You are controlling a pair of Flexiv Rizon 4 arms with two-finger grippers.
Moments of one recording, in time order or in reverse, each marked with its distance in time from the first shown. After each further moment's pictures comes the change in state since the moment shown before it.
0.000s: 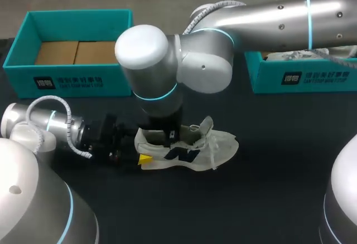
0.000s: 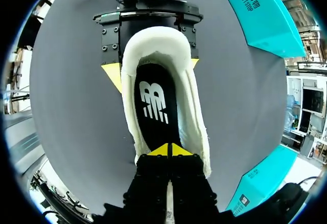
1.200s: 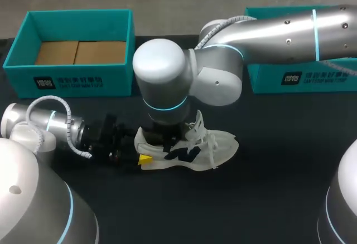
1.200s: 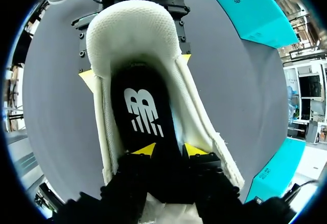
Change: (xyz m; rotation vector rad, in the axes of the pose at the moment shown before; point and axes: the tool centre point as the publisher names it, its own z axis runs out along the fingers) left arm 0.000 0.000 0.000 0.000 0.000 0.000; right arm -0.003 0.012 0.031 -0.098 -0.015 0.111
